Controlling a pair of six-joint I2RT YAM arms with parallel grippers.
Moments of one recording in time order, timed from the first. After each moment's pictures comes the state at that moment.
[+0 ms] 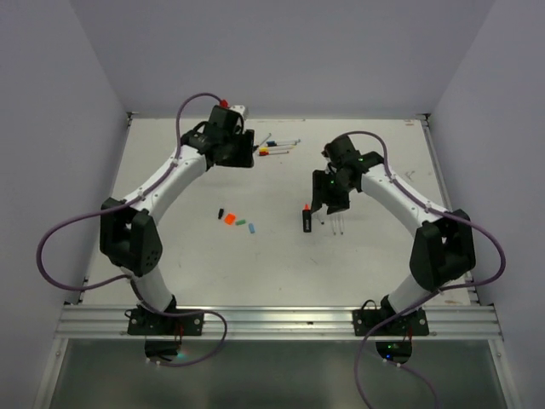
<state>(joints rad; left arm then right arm) -0.46 1.72 1.55 -0.67 -0.02 -0.32 0.38 1.63 1.31 -0.87 -0.14 0.42</state>
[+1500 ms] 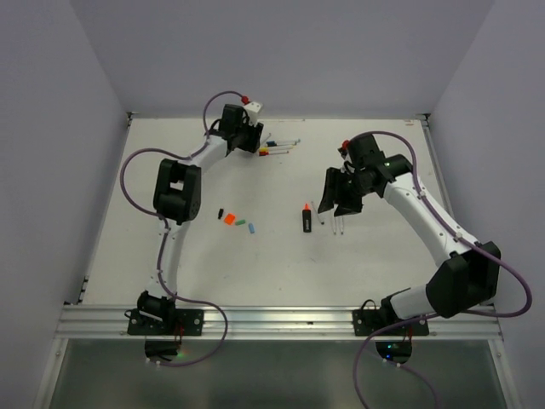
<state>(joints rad) -0.30 2.47 2.04 -0.22 0.17 0.09 0.37 1.43 1.31 -1.00 -0.25 0.49</state>
